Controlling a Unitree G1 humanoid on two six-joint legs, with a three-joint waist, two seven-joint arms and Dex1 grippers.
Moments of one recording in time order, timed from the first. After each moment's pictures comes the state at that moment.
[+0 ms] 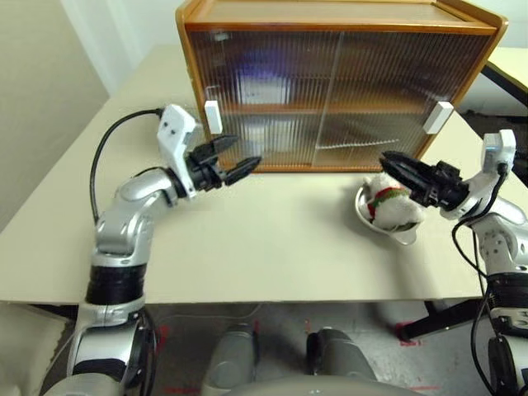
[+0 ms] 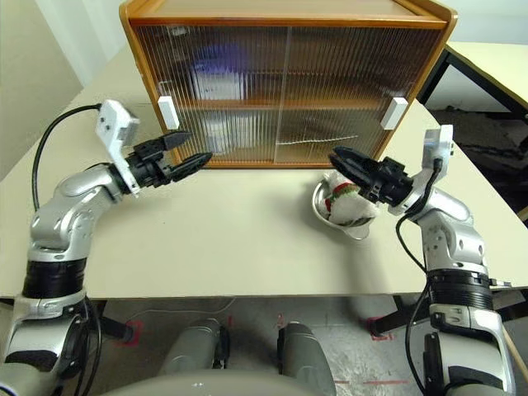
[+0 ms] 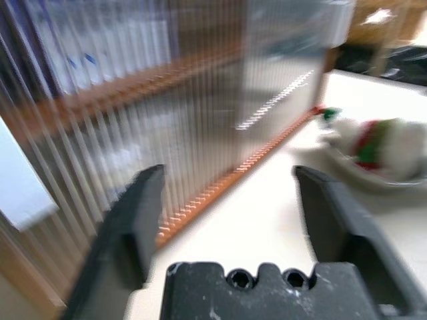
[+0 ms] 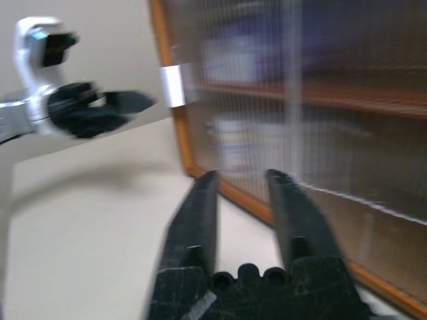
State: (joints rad) left arm -0.41 0.45 0.14 -0.18 -0.42 0.59 -0.84; right arm -0.35 -0.54 -0.27 0.28 0.60 0.08 1.14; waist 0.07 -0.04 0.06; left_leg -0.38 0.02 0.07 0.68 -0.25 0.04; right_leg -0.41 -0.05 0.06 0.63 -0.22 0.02
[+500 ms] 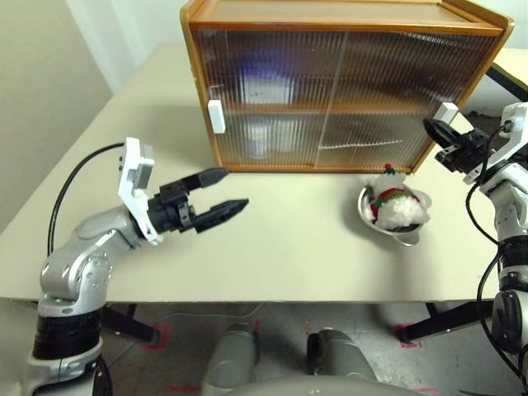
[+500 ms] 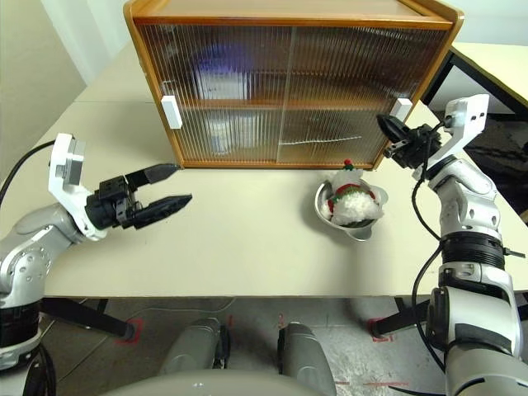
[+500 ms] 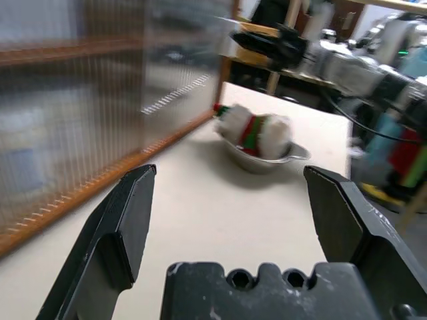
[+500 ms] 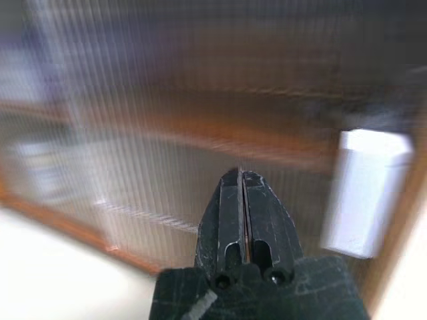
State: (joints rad) left arm -0.16 0.57 0.22 -0.34 -0.71 0.64 -1.00; right arm -0.60 -0.63 -0.32 0.67 0.37 -0.08 0.80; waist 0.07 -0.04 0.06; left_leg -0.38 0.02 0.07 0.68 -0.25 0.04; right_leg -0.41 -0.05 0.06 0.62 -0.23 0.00
